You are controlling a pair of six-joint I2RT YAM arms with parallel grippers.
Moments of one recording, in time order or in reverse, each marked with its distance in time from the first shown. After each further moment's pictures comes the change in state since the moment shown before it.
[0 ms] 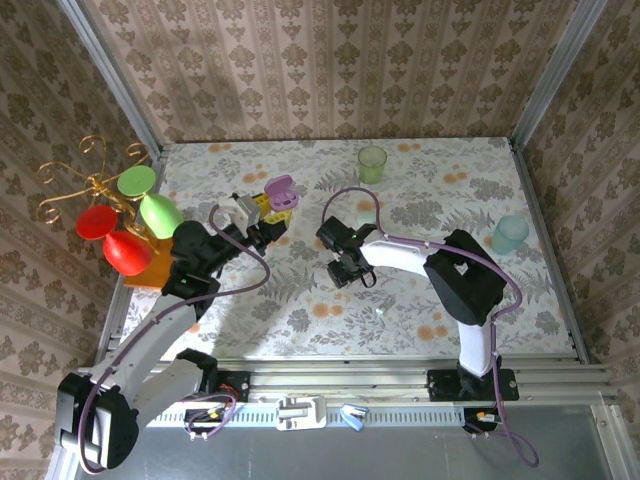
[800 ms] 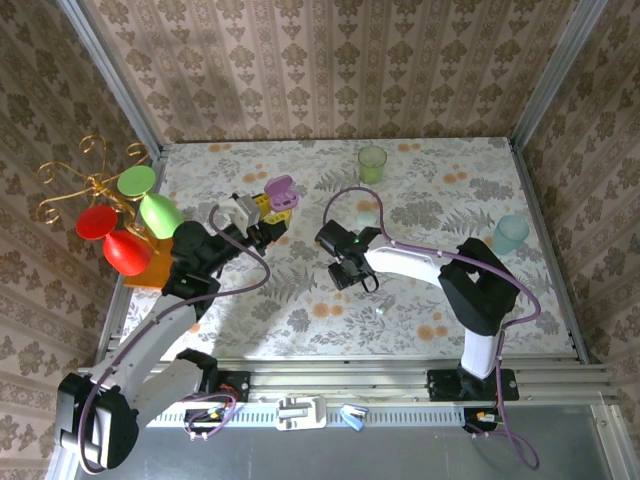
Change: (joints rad) left arm 0.000 -0.003 -0.002 0.002 -0.004 0.000; right arm 0.057 -0.089 -0.006 -0.068 0.079 0.082
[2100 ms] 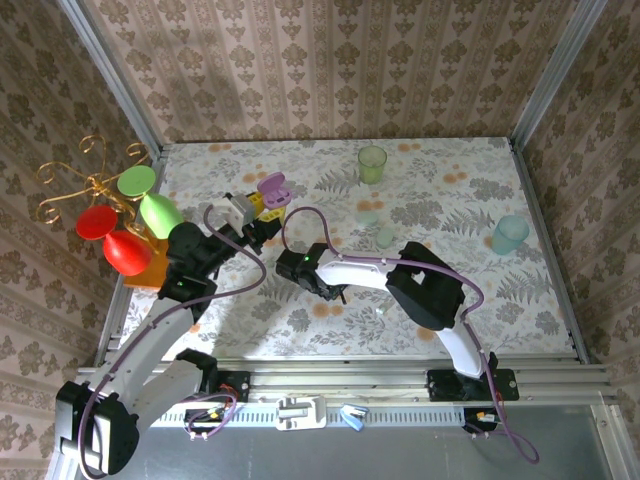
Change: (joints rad) left arm 0.020 -0.031 0.000 -0.030 -0.037 0.000; right arm 0.180 0.291 0.276 -0.292 0.351 0.023
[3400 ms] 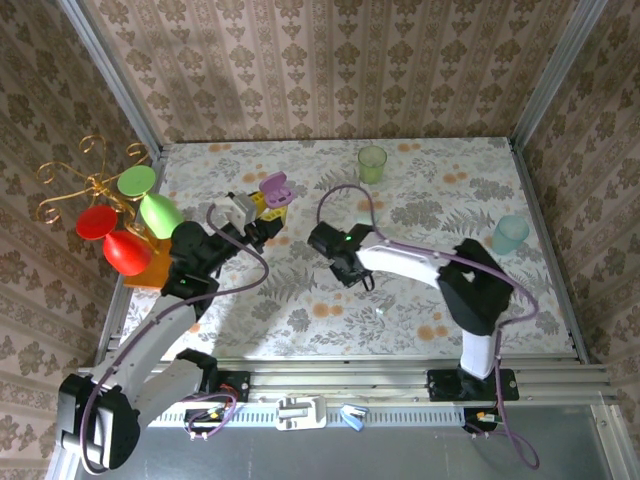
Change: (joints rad) left arm -0.001 0.039 -0.012 0.046 0.002 0.000; right arm -0.168 -0.306 -0.212 0.142 -0.233 -0.023
